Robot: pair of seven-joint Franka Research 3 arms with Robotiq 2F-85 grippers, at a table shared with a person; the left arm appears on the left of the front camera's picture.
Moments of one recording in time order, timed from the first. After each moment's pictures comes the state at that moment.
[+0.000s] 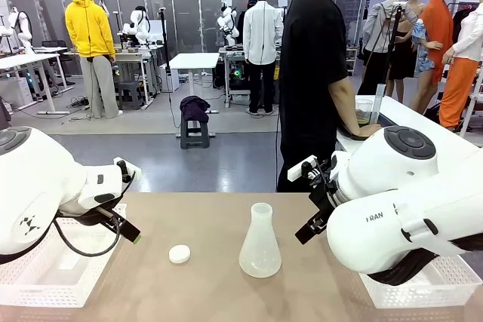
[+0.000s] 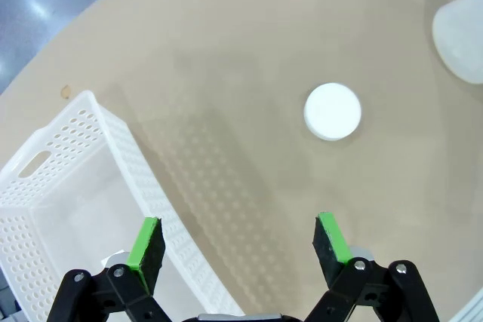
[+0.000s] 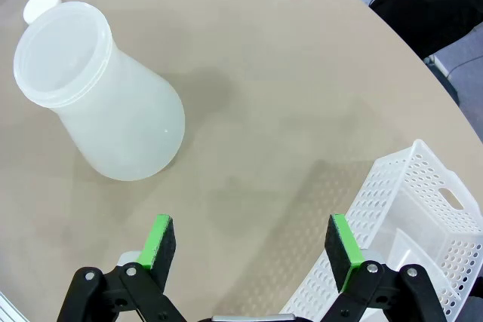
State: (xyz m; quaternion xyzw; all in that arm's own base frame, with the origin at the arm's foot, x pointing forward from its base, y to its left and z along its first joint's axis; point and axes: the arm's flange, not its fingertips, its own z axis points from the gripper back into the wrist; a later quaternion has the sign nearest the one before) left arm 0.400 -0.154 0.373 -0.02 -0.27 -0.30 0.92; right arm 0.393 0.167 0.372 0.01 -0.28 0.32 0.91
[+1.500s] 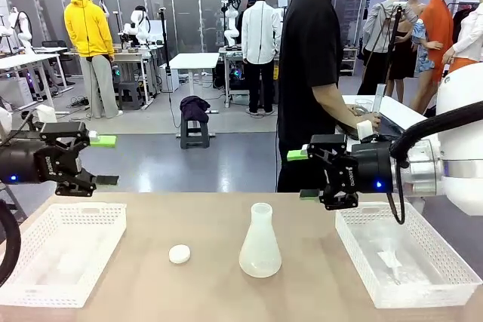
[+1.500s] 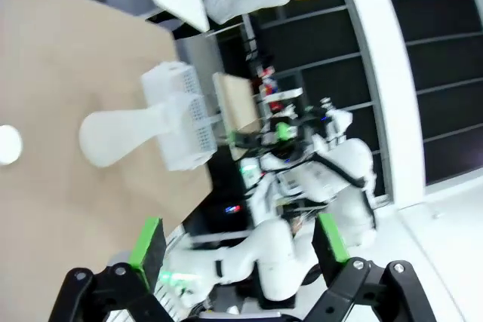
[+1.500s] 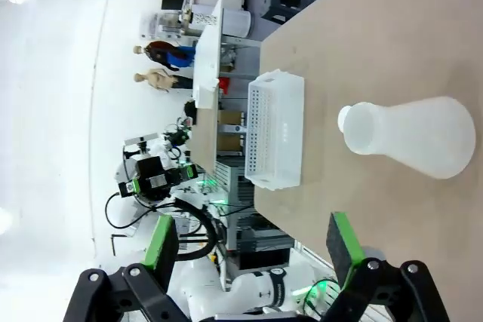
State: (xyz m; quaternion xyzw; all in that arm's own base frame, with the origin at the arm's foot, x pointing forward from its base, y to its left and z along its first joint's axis) left arm 0.353 -0.079 0.474 -0.63 -0.20 -0.02 0.75; right arm 0.356 0.121 0.451 0.59 -0.15 -0.09 0.79
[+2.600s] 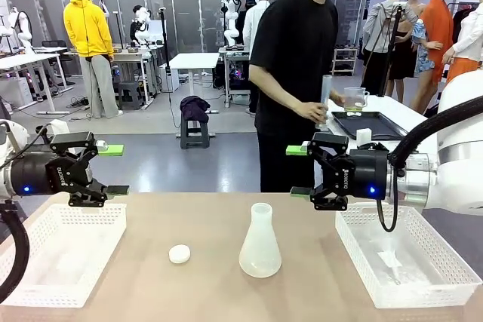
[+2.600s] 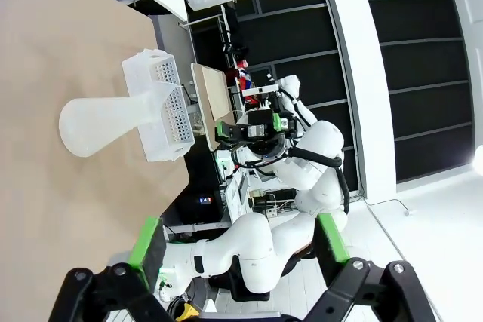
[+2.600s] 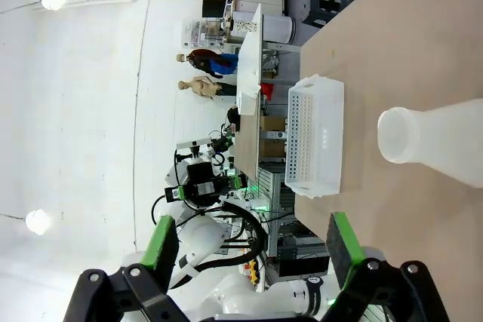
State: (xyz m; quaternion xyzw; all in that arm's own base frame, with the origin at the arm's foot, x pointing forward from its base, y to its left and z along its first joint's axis) left arm 0.359 -0.090 0.449 -0.66 -0.16 -0.02 0.73; right arm 0.358 0.127 0.436 0.65 -0.15 -0.11 0.74
